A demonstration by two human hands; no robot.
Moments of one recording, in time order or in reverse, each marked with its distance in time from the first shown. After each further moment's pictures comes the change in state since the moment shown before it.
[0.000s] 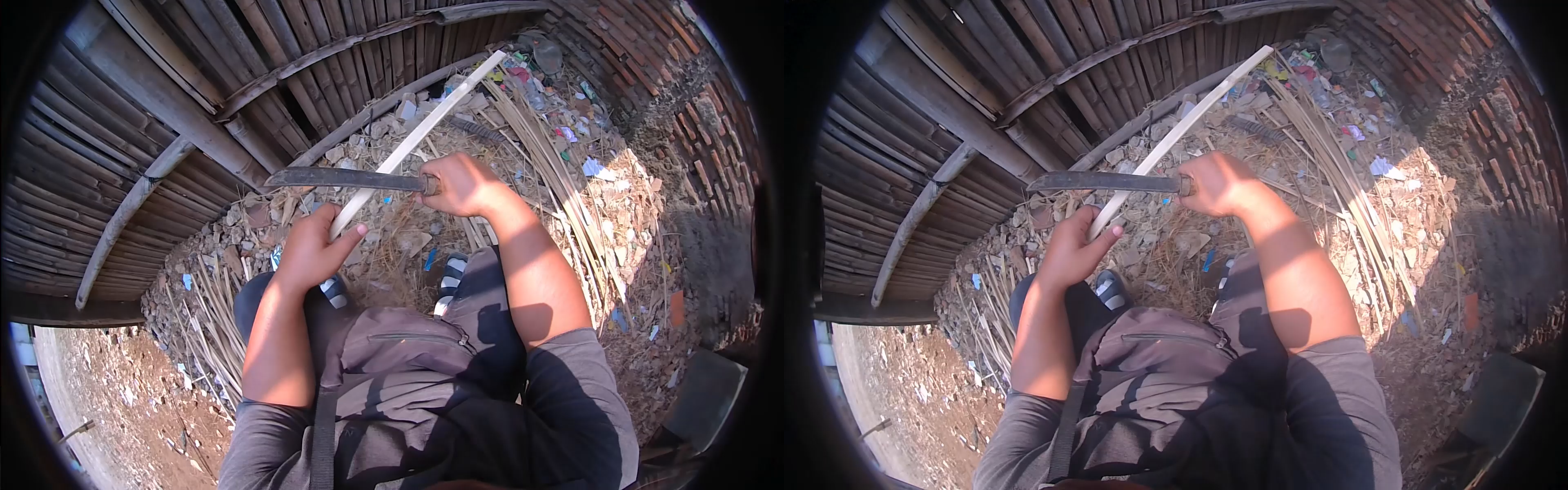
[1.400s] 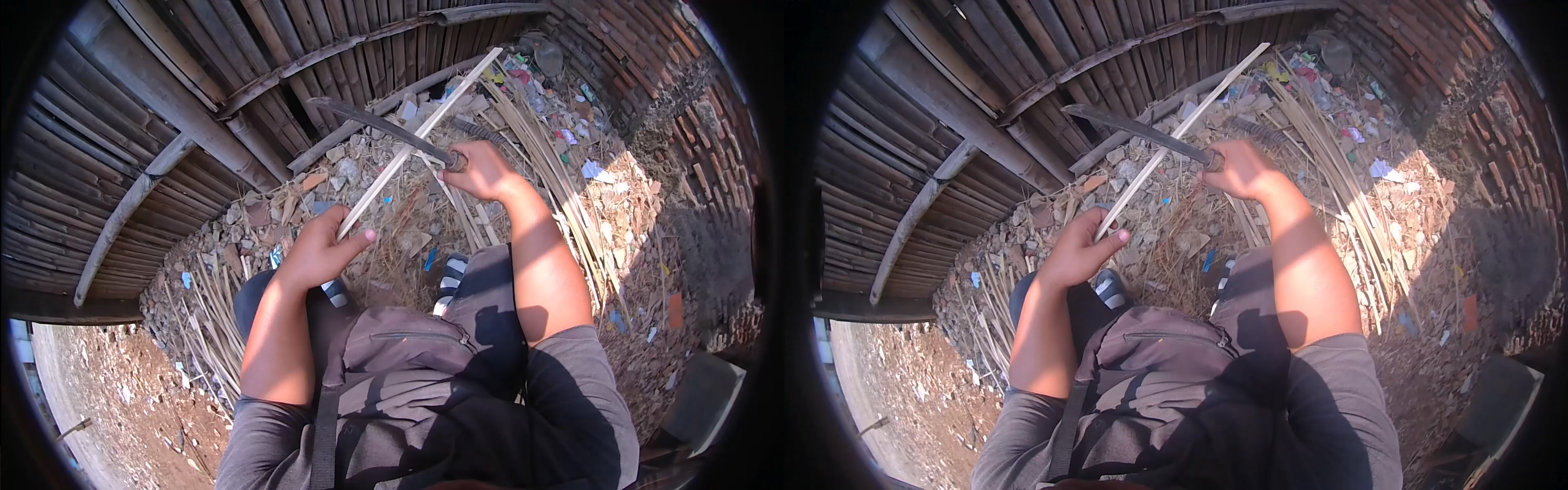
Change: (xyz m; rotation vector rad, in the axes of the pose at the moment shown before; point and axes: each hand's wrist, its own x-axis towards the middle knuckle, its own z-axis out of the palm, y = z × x) left_hand 0.002 -0.005 0.001 -0.235 -0.158 0.006; right_hand 0.007 0.045 -0.006 0.107 0.149 0.034
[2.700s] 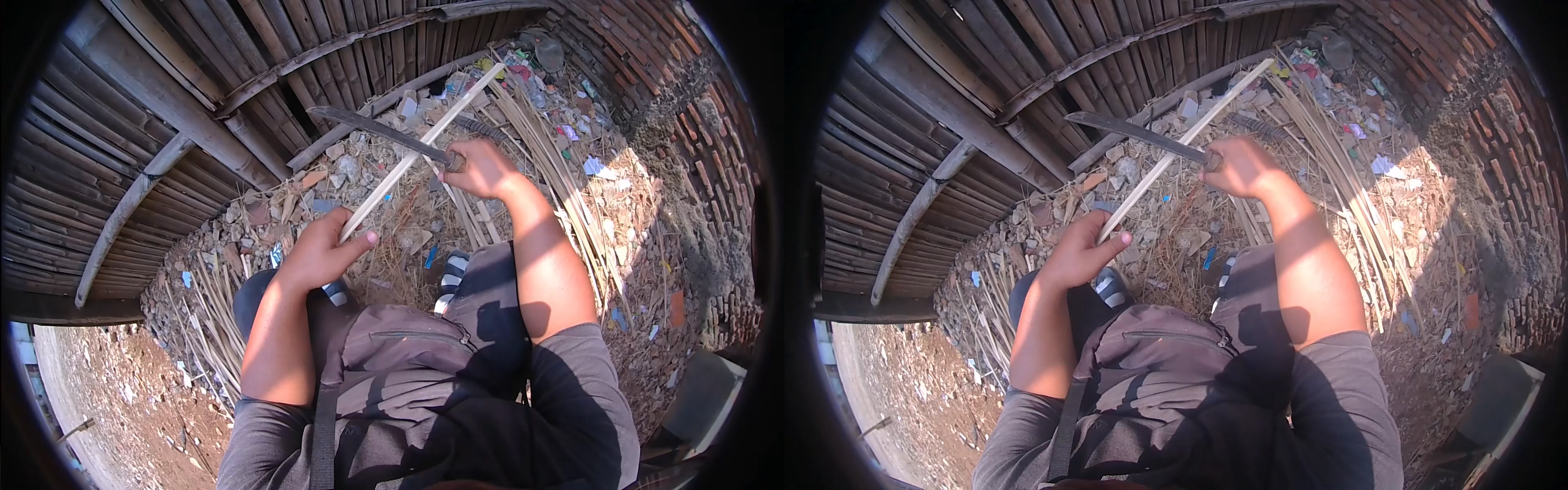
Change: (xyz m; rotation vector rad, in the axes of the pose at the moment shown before) left_hand -0.002 0.006 0.002 0.118 -0.007 -0.024; right_hand 0.001 0.002 0.003 -0.087 -0.031 0.016
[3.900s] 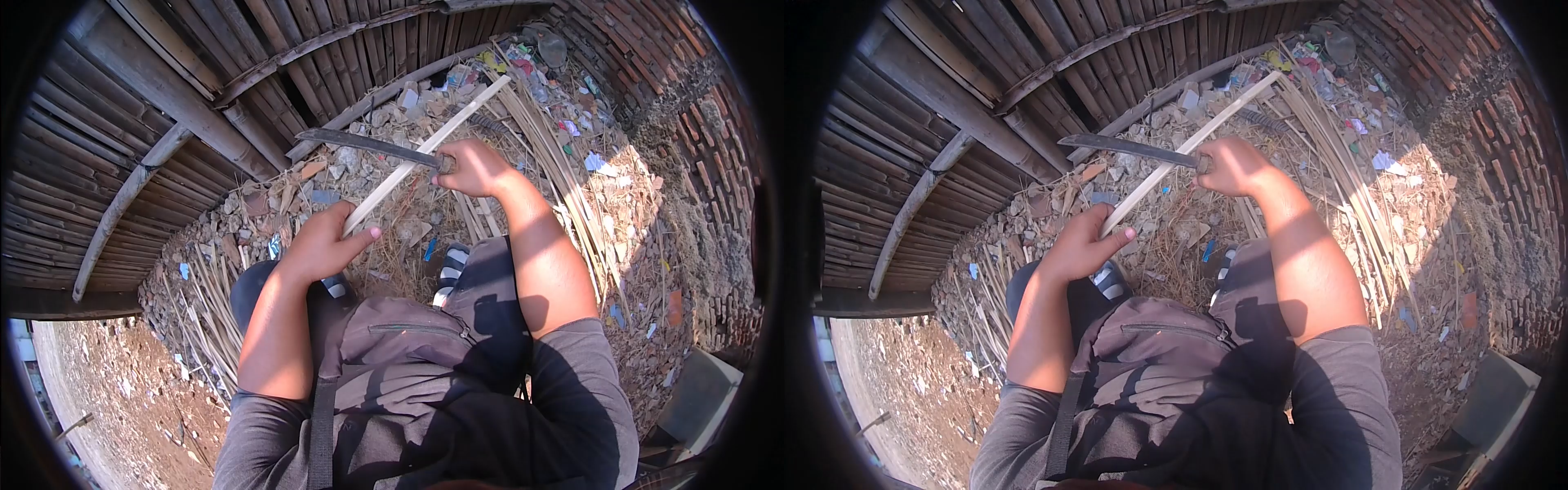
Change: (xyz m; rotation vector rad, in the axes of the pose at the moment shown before) left_hand 0.002 -0.006 0.006 0.052 -0.040 -0.006; right_hand 0.001 -0.007 0.015 0.008 -0.032 -0.097
